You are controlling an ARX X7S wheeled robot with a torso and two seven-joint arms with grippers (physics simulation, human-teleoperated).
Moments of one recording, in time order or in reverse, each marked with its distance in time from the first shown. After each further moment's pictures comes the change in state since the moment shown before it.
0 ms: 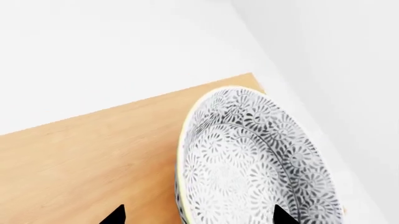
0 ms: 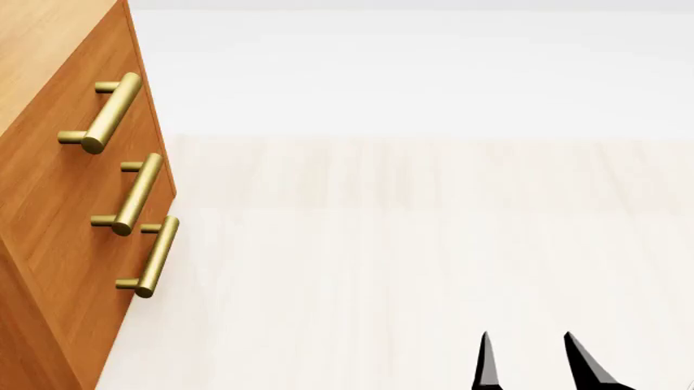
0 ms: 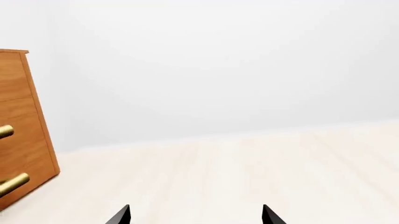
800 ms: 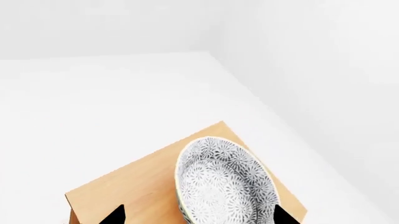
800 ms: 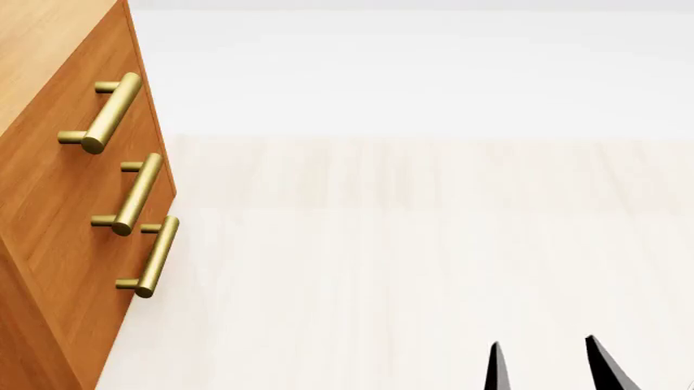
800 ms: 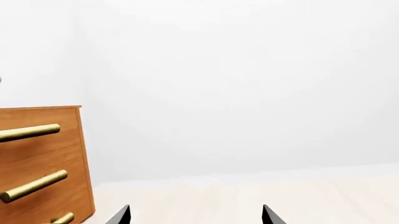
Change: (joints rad) left arm -0.125 0.198 0.184 0.732 0.088 -0.683 0.034; right arm -0.234 0.125 0.042 -0.399 0.018 -0.072 0.074
